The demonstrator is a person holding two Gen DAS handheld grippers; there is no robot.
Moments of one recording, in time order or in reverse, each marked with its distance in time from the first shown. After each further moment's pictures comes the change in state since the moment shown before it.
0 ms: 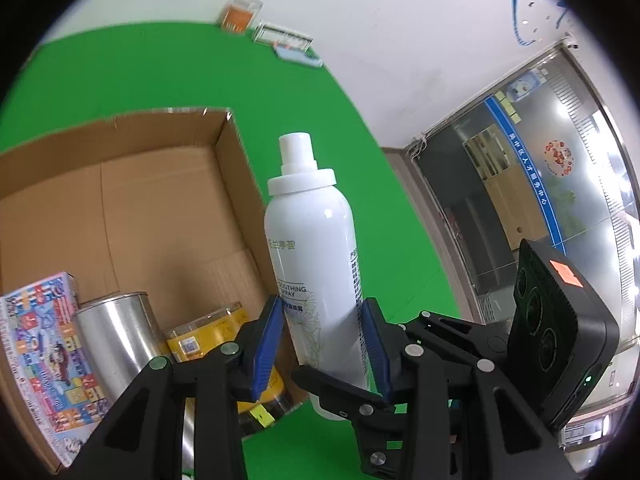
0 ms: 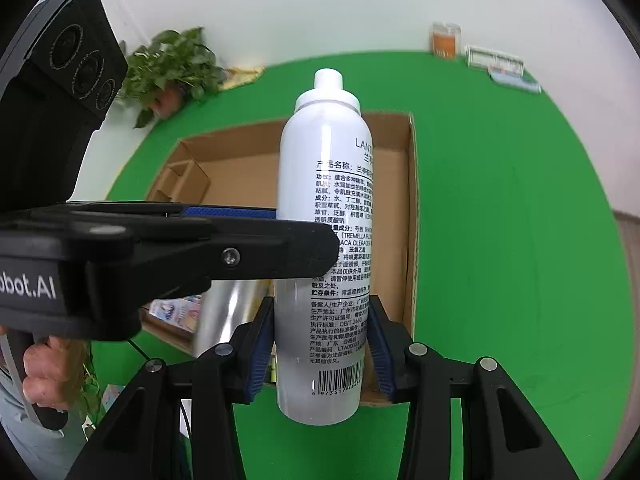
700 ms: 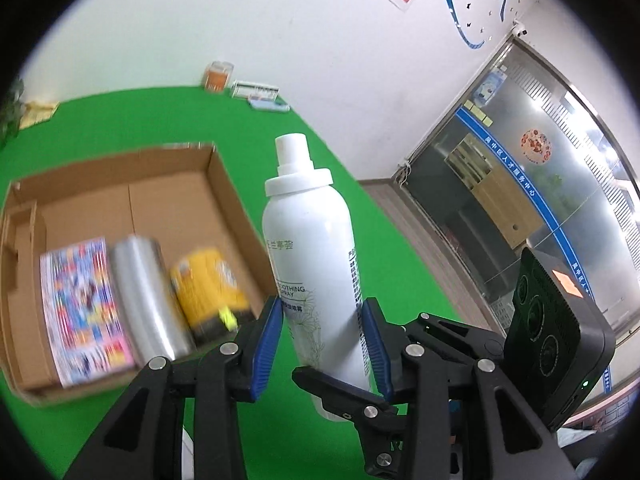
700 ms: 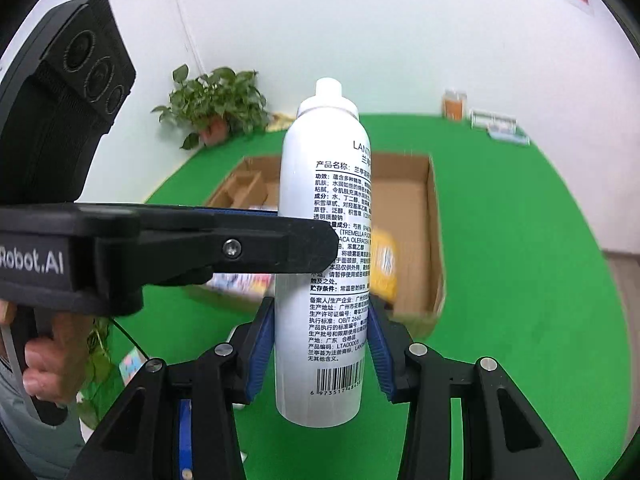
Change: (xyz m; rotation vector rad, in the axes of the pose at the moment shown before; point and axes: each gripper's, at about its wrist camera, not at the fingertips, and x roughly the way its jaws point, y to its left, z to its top) left arm -0.108 -0.068 -0.109 0.151 -0.212 0.039; right arm -0.127 0.076 -0.124 -0.124 -0.299 -0.007
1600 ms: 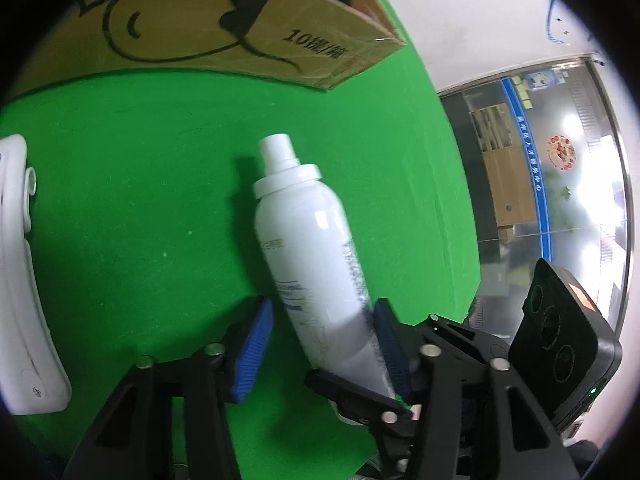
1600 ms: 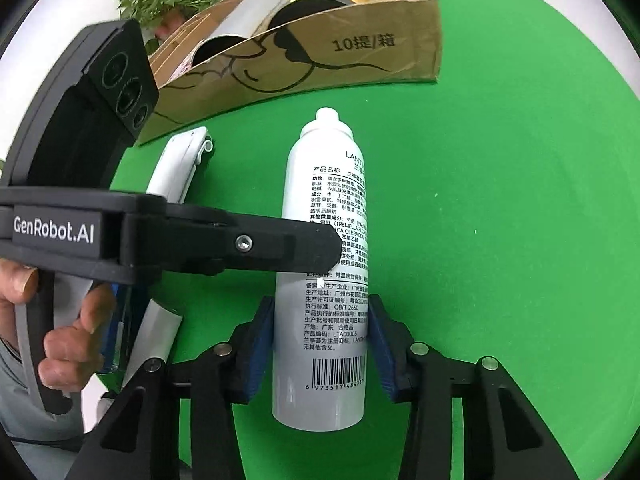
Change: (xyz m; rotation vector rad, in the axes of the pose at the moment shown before) left arm 0.143 0.060 -0.186 -0.340 0.349 -0.153; right arm 0.113 -0.011 -0.193 0.154 0.409 0.024
